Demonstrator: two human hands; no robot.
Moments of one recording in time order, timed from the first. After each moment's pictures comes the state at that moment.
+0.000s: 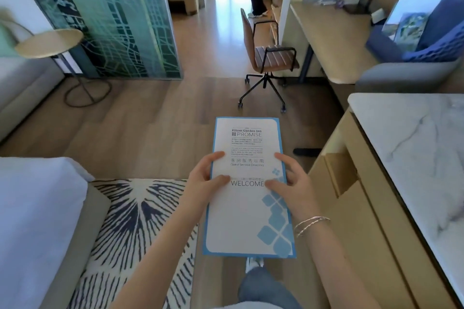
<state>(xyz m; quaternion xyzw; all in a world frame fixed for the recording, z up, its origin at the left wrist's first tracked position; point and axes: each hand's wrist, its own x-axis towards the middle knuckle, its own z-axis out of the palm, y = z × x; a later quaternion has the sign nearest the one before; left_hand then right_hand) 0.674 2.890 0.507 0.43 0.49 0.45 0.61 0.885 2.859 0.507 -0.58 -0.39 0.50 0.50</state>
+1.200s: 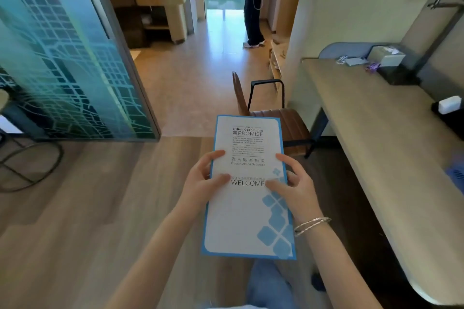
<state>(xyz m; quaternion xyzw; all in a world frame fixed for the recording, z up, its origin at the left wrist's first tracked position) 0.800 3.749 0.543 0.46 0.47 0.45 0.61 1.009 3.705 0.555 -0.57 -0.38 0.51 0.52</state>
